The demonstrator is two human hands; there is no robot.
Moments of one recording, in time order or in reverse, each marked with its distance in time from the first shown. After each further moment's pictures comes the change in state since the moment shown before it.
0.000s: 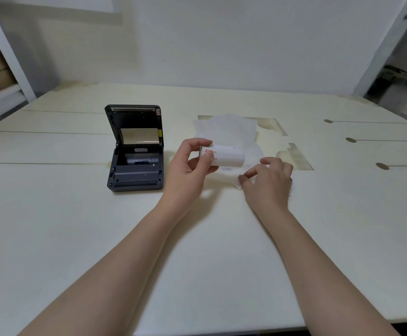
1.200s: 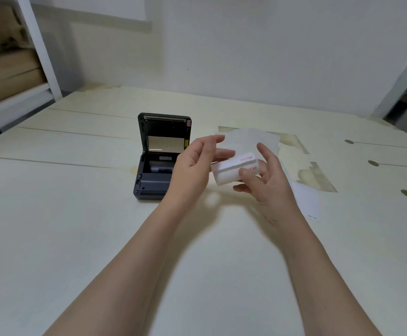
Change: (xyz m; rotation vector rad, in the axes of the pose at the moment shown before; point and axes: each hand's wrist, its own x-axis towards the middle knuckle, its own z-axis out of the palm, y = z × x) left_hand 0.019 0.022 -0.037 -0.055 0.025 -0.045; right_hand -0.009 -0.056 -0.016 0.990 -0.311 -0.046
